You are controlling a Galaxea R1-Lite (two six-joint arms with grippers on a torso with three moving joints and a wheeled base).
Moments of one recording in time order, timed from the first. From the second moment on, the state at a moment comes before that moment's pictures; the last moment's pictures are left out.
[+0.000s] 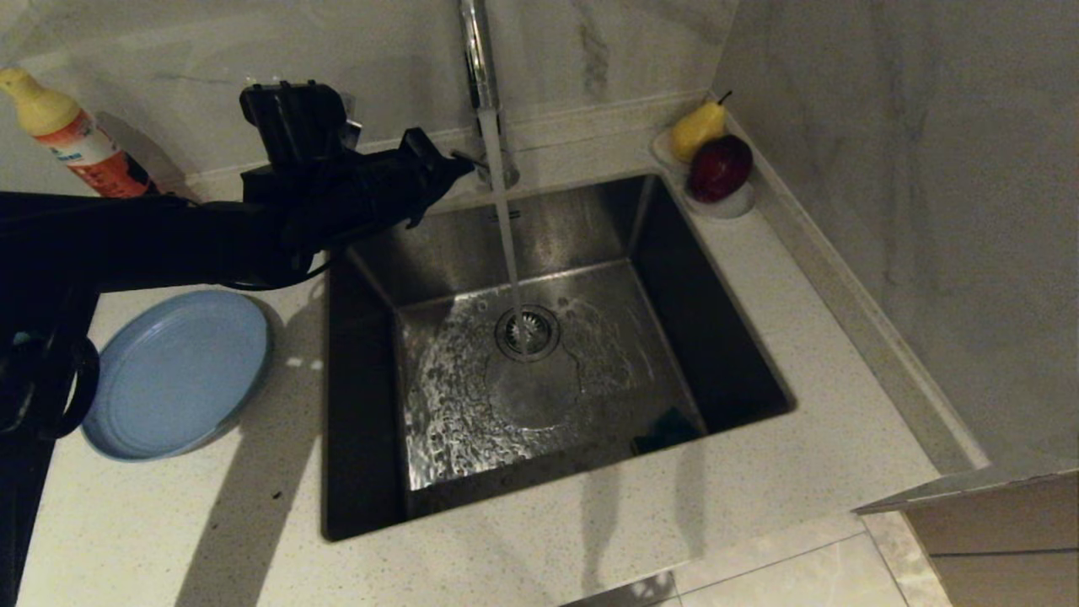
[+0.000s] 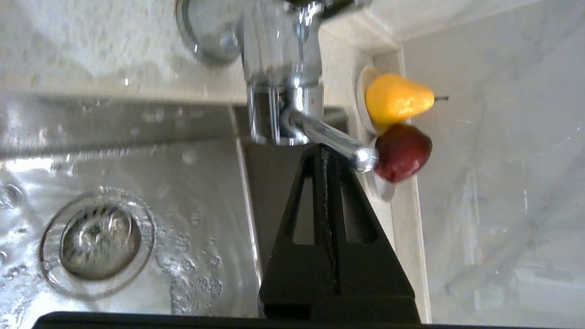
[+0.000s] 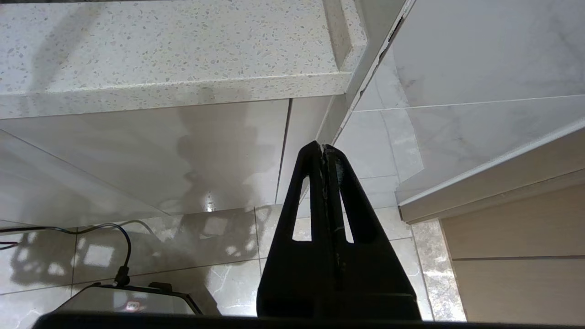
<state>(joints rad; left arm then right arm) -0.24 2.12 -1.80 -0.43 -0.37 -0.79 0.00 0.00 0.00 0.00 0.03 -0.09</state>
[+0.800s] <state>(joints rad) -0.21 2.19 -1.89 -0.46 -0.36 -0.79 0.00 0.00 0.00 0.00 0.03 -0.09</state>
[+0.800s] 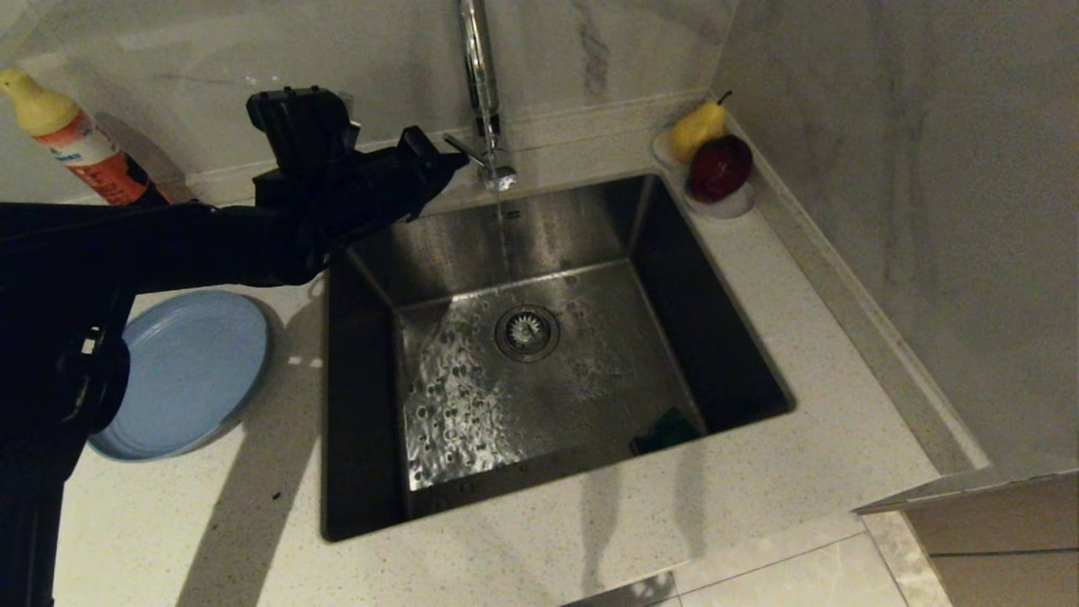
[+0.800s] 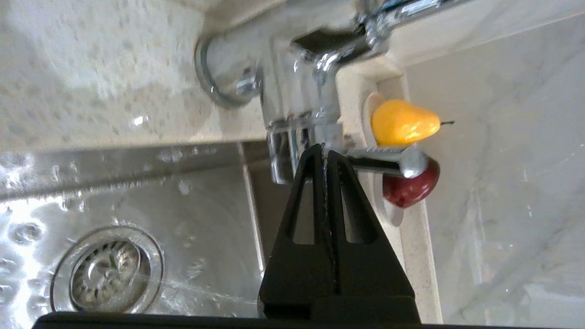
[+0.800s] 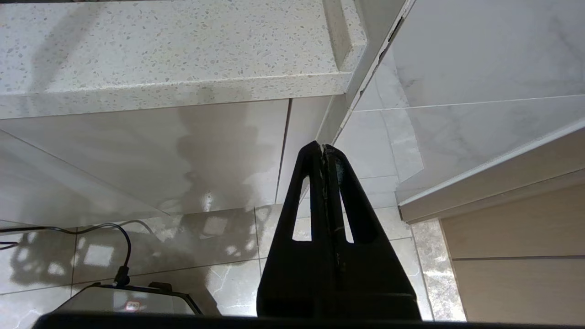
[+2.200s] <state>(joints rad) -0.21 2.09 -1.83 -0.38 -0.43 -0.77 0.00 0.00 0.00 0.00 0.03 -0.09</state>
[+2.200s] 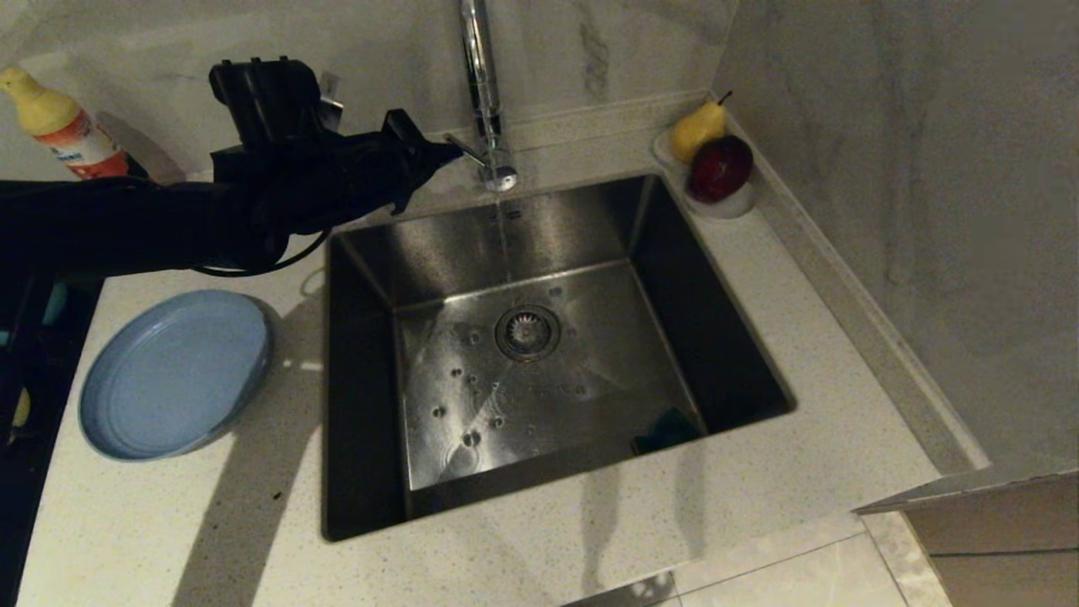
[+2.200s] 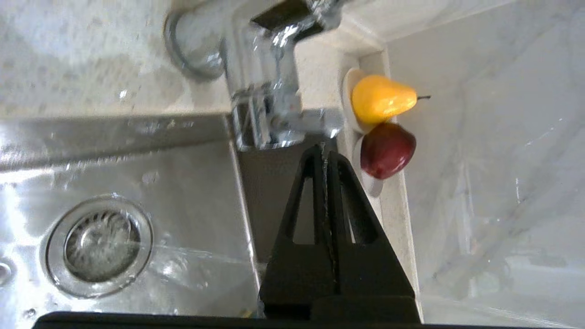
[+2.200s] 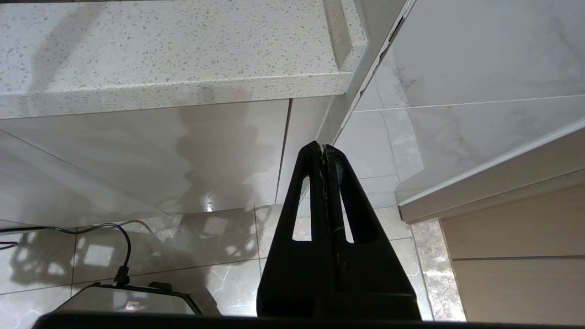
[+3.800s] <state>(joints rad) -0.24 1.72 -1.32 -0.45 -0.38 -0.57 0.00 0.00 0.00 0.00 0.03 -0.09</state>
